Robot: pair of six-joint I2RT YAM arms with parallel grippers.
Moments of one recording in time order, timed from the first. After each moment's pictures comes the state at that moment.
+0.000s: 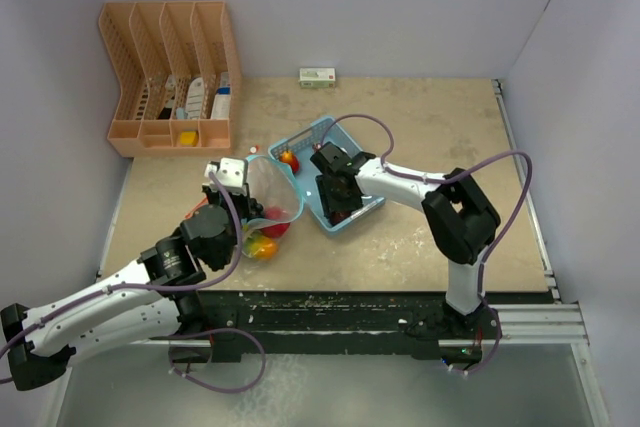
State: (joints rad) left arm -1.03 0.70 0.68 -0.07 -0.93 -0.04; right arm 0.77 1.91 1.33 -0.66 0.16 0.48
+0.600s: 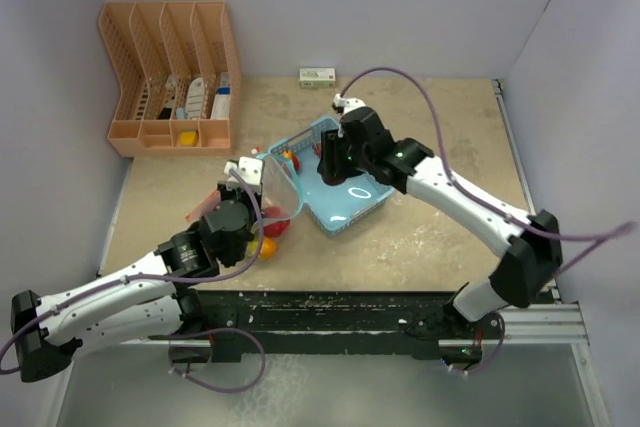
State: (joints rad) left arm -1.03 0.80 0.68 -0.07 -0.95 -0.05; right arm 0.74 1.59 1.38 -0.60 0.13 0.44
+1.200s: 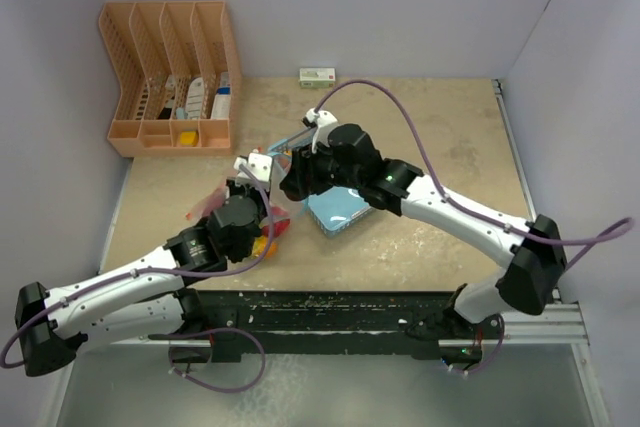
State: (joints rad) left arm -1.03 0.89 0.70 -0.02 -0.92 -0.05; right arm 0.88 1.45 1.27 -0.27 -0.10 0.43
